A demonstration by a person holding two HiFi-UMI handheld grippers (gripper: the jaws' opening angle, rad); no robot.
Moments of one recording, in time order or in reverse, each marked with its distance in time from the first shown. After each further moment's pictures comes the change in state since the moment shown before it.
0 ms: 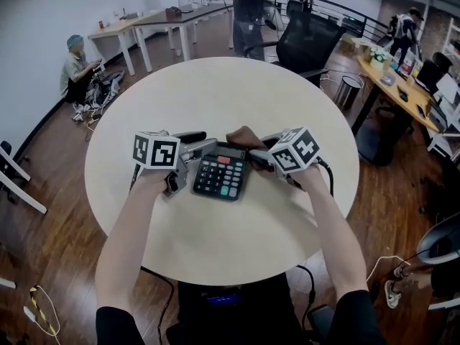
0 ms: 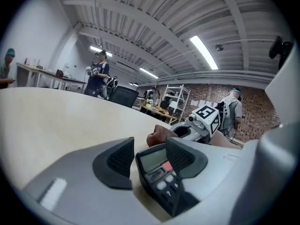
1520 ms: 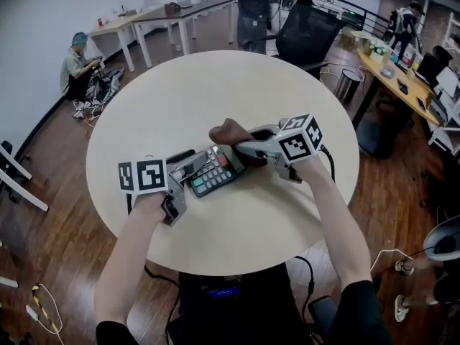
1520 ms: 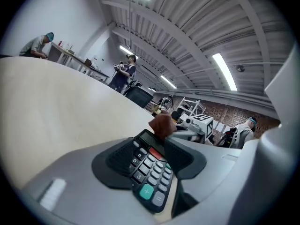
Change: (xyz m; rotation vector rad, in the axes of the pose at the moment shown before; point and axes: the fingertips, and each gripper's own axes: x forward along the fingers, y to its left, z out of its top) left arm -0.052 -0.041 -0.035 -0.305 -0.080 0.118; right arm -0.013 0.055 0.044 0.056 -0.230 0.337
